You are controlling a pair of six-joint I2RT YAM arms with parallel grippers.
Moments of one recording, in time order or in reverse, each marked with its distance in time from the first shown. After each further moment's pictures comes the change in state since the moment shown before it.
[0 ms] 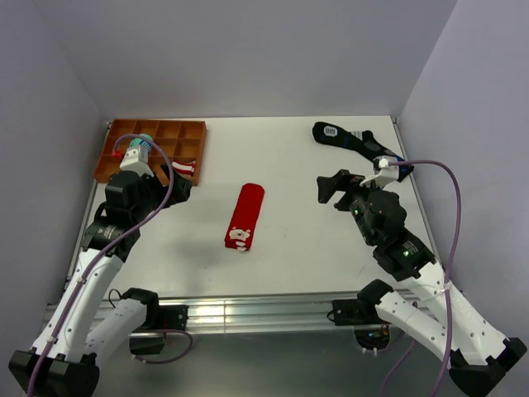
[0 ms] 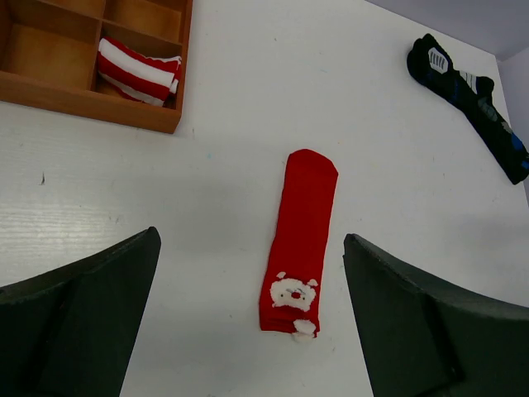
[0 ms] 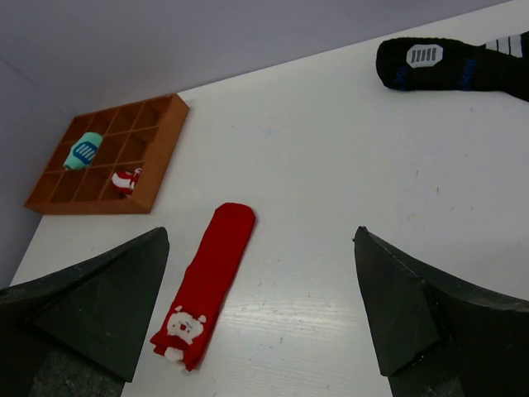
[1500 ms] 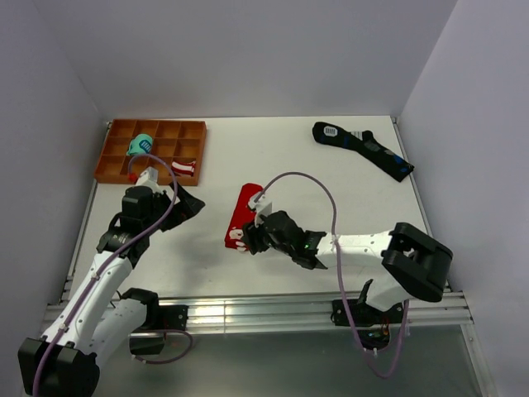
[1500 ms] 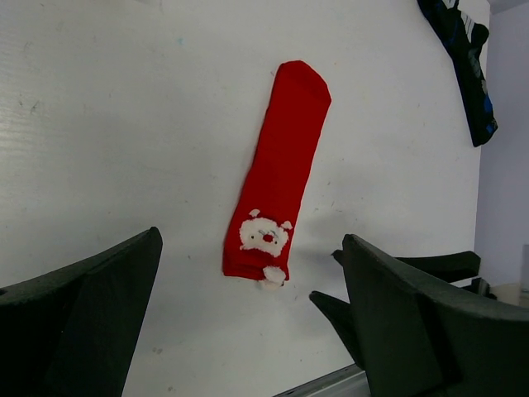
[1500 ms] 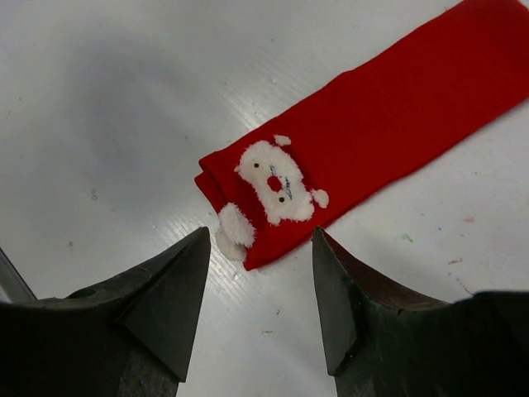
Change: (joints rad) left arm 0.002 0.001 -0.224 0.067 0.145 -0.235; right arm 0.451 0.806 -0.140 0.611 -0.232 -0.206
